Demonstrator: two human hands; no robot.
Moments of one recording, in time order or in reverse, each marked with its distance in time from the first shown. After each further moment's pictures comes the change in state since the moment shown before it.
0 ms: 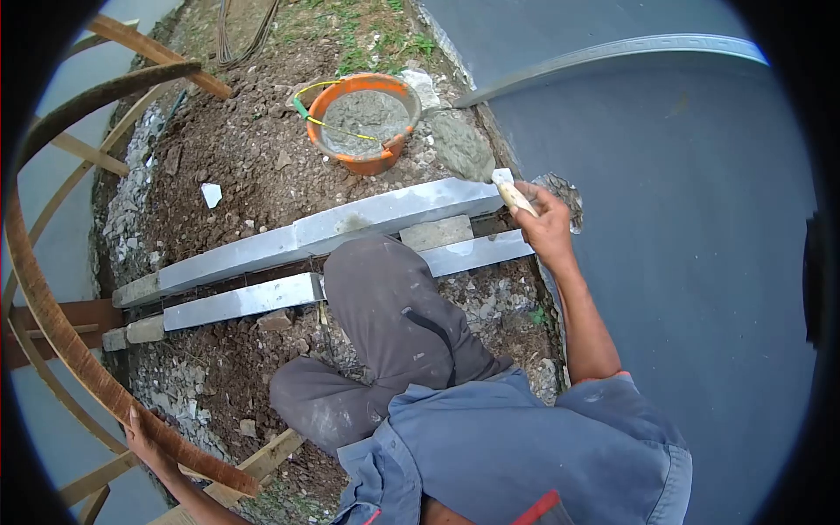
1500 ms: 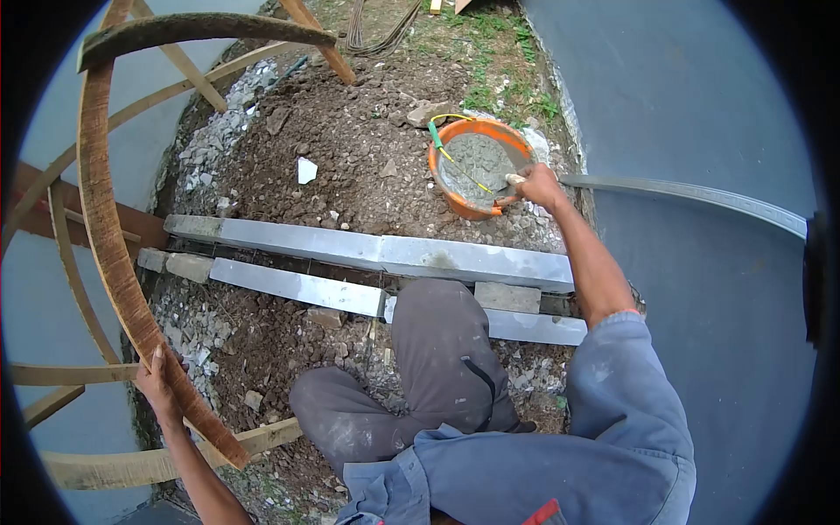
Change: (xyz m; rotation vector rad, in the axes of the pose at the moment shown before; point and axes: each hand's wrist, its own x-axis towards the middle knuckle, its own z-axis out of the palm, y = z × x) left_hand -0.007 0.008 0.007 -0.014 0.037 0.021; right_hand 0.252 -0.030 0.185 -0.609 -0.372 -0.282
